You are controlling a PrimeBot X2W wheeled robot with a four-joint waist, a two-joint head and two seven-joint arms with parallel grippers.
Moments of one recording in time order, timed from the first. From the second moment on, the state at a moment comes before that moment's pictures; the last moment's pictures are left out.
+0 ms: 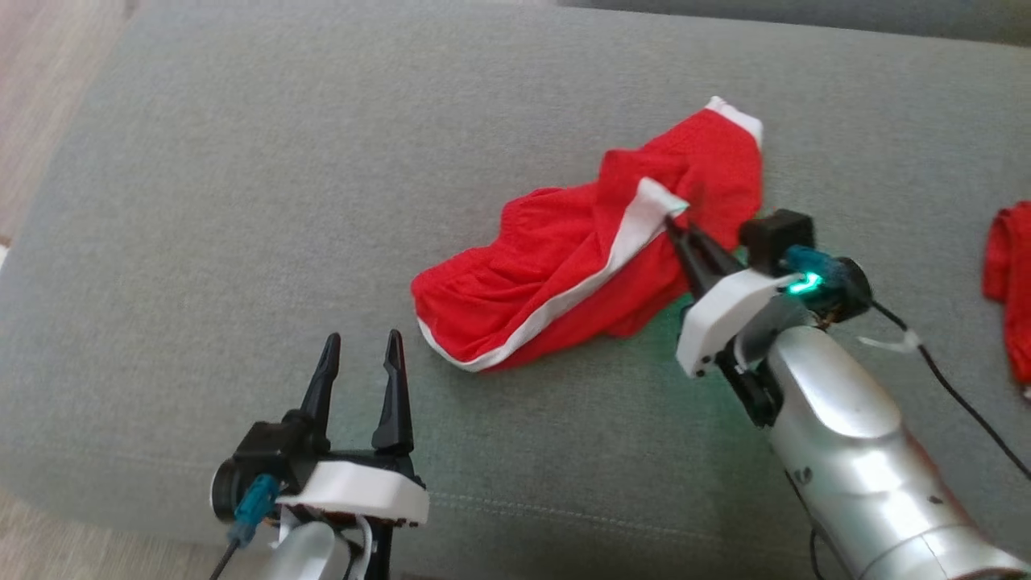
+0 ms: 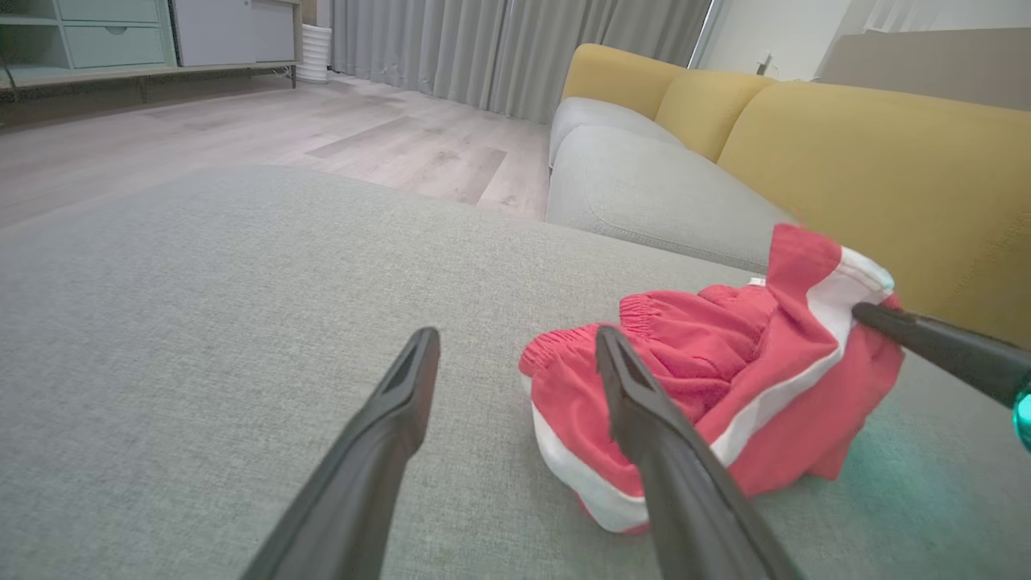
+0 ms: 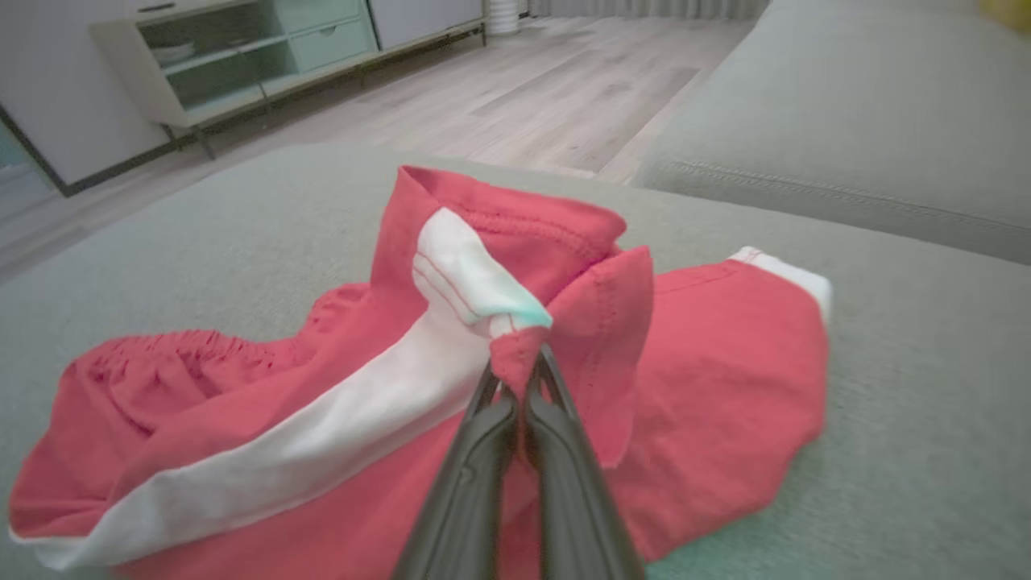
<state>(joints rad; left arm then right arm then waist) -0.16 0.14 -0.48 0.25 -0.53 0.17 -0.25 -0.63 -0.06 0.40 0.88 0.24 0.12 -0.13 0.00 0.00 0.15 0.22</state>
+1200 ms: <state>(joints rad) -0.11 0.17 -0.54 0.38 -0.53 0.08 -0.18 -0.09 -0.05 0.02 0.43 0.25 0.12 -0.18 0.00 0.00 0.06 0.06</state>
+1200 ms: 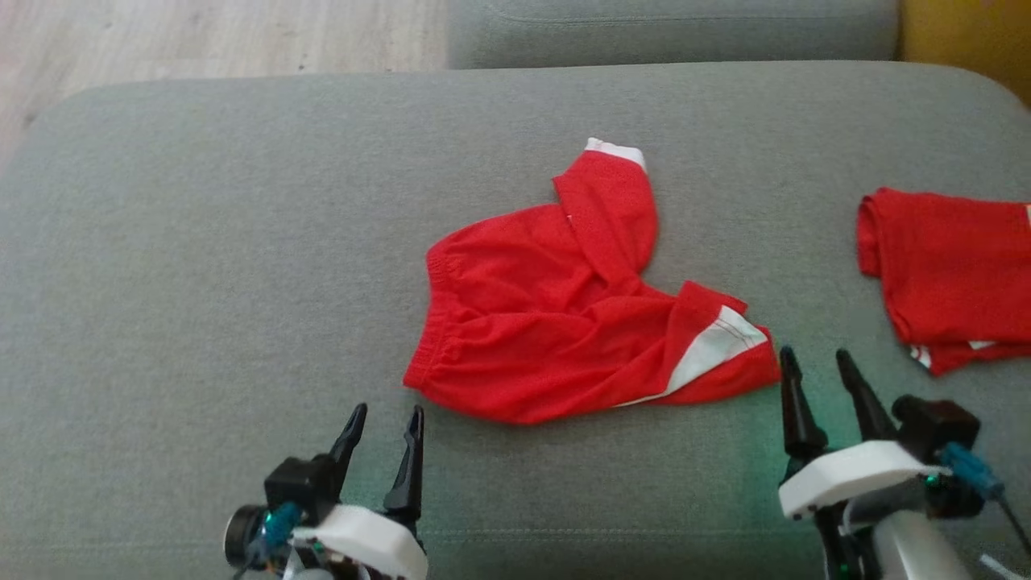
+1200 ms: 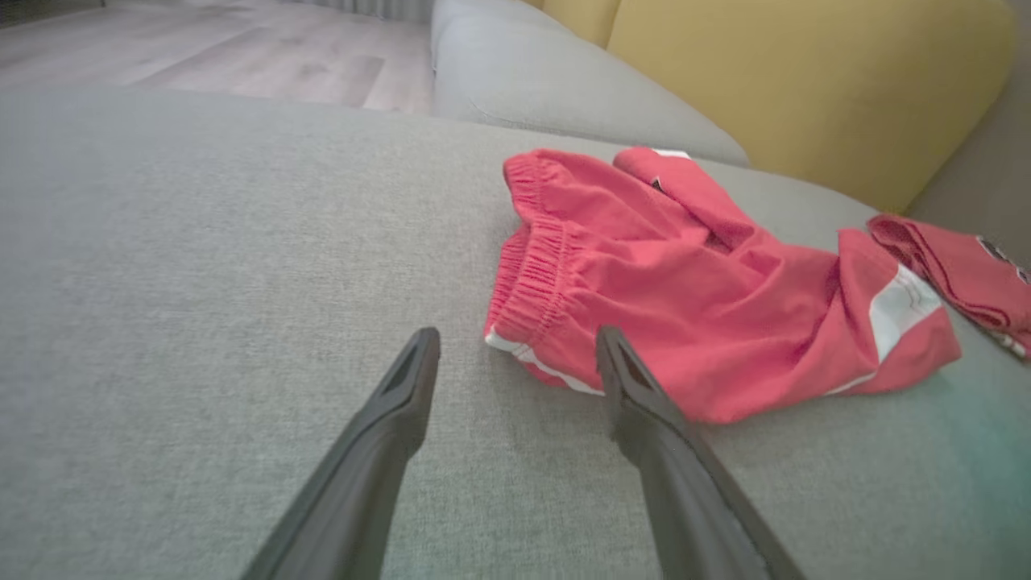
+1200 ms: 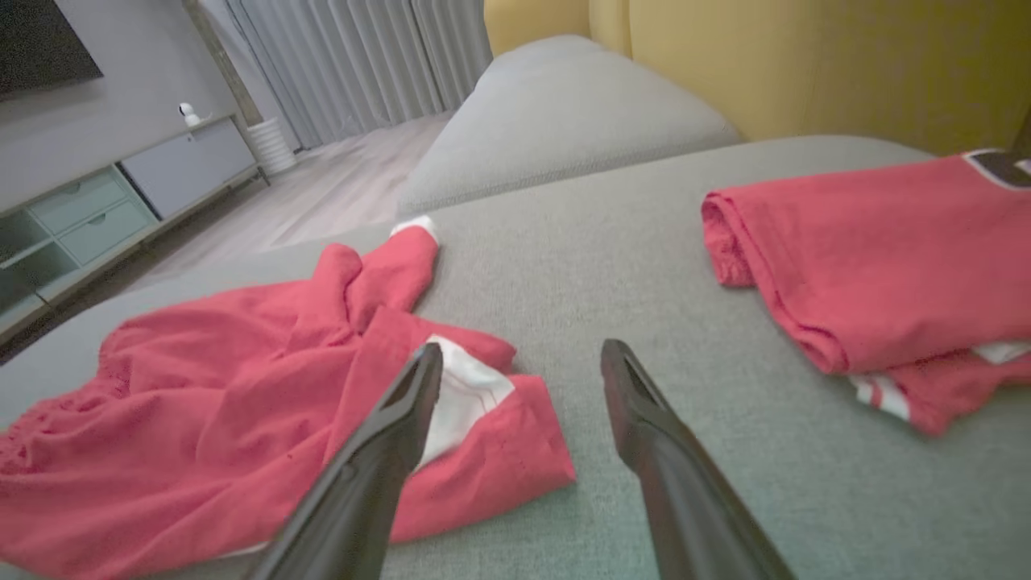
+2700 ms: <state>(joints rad) -0.56 0.11 -0.46 0.78 -0.62 0.03 -0.16 -0.08 -0.05 0.01 0.11 0.26 0.12 -0.11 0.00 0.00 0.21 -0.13</state>
